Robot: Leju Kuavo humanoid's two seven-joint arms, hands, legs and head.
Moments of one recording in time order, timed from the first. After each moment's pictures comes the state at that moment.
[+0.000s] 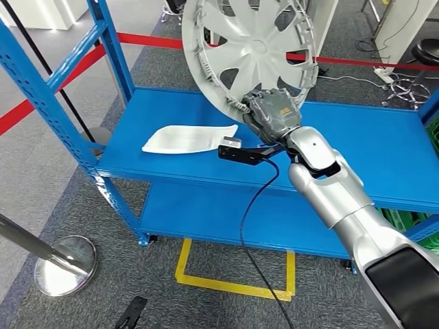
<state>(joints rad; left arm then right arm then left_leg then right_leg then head) -0.16 -0.17 0.71 -0.21 -1.07 0.02 -0.12 -0.89 -0.13 0.63 -0.92 1.02 -0.21 -0.17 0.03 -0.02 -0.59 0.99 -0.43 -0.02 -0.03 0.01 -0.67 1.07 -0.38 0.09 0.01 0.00</state>
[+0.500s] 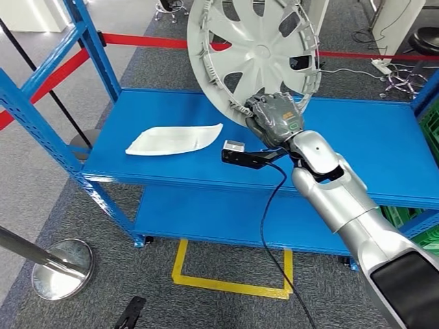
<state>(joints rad) -0.16 -0.18 0.74 -0.21 -1.05 0.04 -0.10 -0.87 -0.15 0.65 -0.95 1.01 -0.21 -0.16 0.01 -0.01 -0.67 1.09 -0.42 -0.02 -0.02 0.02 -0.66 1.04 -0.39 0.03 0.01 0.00</state>
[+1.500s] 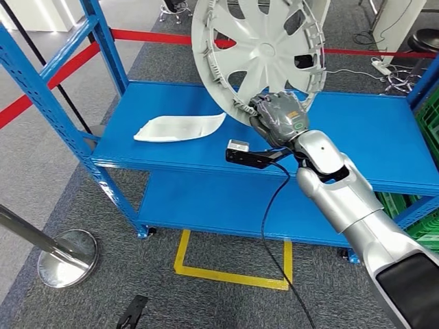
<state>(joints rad) -0.17 -0.18 0.75 -0.21 -1.07 0.03 -0.09 -0.87 -0.17 0.66 -0.97 0.99 -0.20 -0.17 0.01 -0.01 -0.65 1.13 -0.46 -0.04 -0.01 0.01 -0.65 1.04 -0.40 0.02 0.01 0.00</state>
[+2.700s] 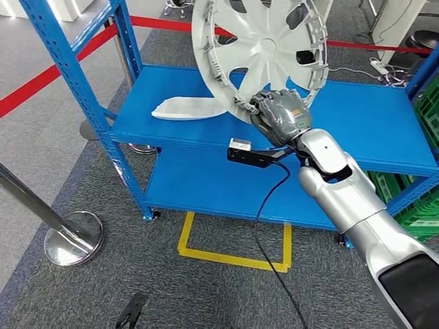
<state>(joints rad) -0.17 -0.18 0.76 -0.21 -1.08 0.03 -0.09 -0.87 -0.18 0.66 -1.00 0.98 -0.20 -0.17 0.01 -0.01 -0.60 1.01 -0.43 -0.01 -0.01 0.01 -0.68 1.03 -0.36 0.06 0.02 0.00</state>
